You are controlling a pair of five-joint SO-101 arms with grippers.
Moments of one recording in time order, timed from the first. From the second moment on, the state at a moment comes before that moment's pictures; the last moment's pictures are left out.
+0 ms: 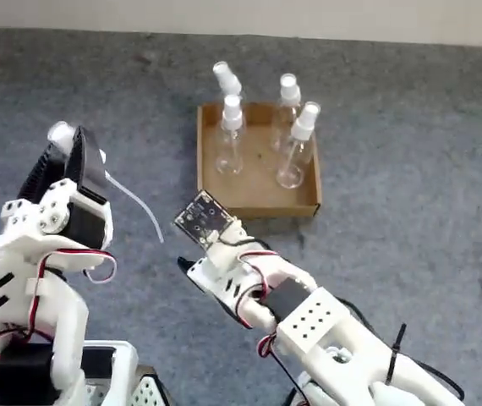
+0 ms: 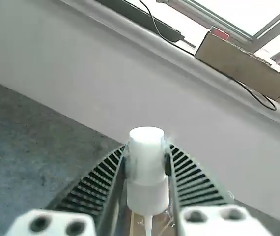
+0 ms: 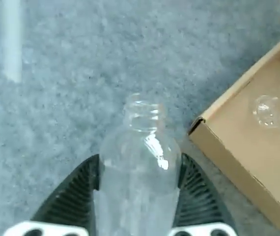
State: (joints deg) left arm -6.7 -79.9 43.3 47.3 32.2; right arm -47.3 -44.9 66.3 24.4 9.1
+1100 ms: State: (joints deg) left arm 2.2 -83.2 60.1 41.6 30.9; right arm -47.6 -62.0 75.9 23.1 9.0
